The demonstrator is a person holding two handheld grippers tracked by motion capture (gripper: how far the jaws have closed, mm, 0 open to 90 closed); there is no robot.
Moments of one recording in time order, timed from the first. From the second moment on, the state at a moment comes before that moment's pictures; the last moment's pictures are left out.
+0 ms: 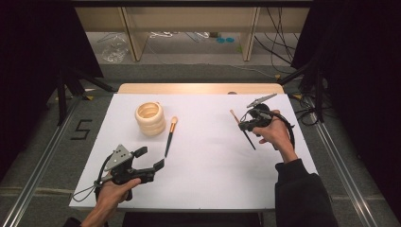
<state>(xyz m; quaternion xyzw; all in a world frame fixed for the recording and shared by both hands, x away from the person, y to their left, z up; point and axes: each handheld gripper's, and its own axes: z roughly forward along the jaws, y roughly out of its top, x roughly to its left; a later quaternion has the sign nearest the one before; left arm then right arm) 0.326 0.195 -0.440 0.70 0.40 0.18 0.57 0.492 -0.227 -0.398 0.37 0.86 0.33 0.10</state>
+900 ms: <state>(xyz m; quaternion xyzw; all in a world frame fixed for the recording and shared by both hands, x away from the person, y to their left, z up) 0.340 0.167 -0.443 0.72 0.37 0.16 0.57 0.448 -0.166 -0.379 0.26 0.81 0.52 0.09</state>
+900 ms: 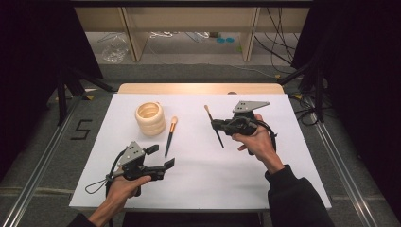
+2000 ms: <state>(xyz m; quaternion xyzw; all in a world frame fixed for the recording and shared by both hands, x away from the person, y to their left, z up) 0.357 0.129 -0.447 0.73 0.34 0.13 0.58 0.412 -0.113 -0.397 0.21 0.81 0.55 0.03</state>
